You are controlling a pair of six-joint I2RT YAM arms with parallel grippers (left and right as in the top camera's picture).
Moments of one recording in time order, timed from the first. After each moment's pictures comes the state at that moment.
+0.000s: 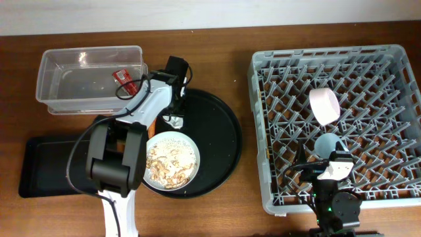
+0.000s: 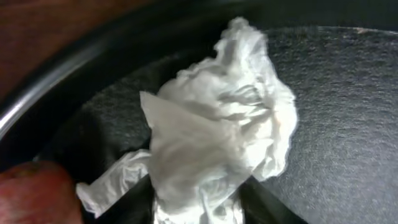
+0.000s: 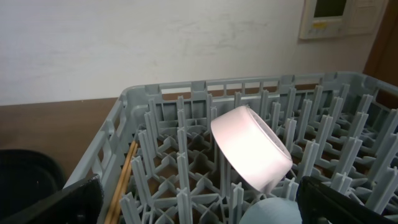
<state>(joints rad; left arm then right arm) -0.31 2.17 1.59 -0.82 -0.08 -0.14 0.06 0.01 0.01 -0.06 0.13 0.07</state>
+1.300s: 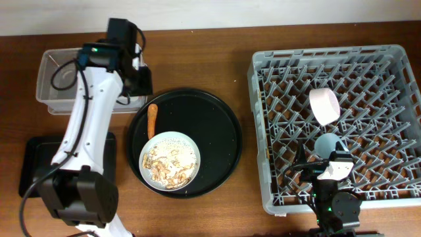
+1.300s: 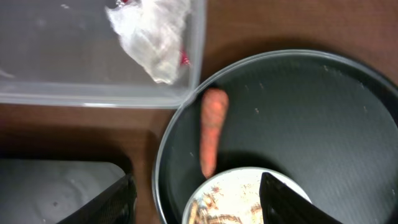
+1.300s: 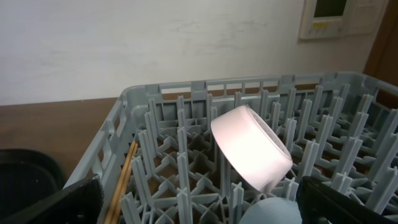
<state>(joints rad) -0.14 1.87 1.85 -1.26 -0.11 -0.17 0.06 0.01 0.01 -0.06 0.13 0.07</state>
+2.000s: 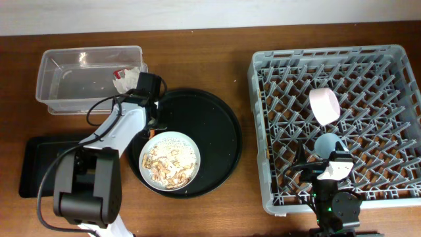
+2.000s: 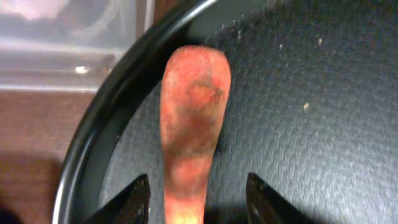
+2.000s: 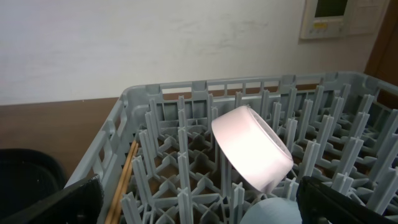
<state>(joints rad) -0.19 1.88 1.19 -0.60 -0.14 -0.19 0.06 0.01 0.01 -0.06 0.13 0.07</state>
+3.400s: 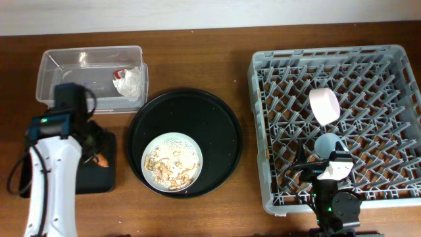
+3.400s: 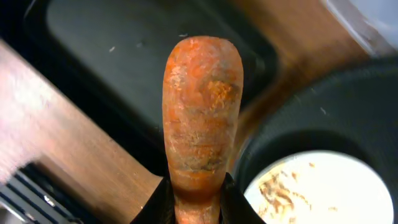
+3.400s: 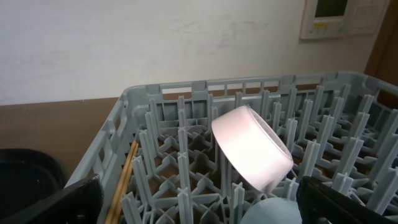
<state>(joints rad) 0.20 1.40 1.23 -1.23 -0.18 -0.63 0.06 0.01 0.01 -0.06 0.13 0.07</state>
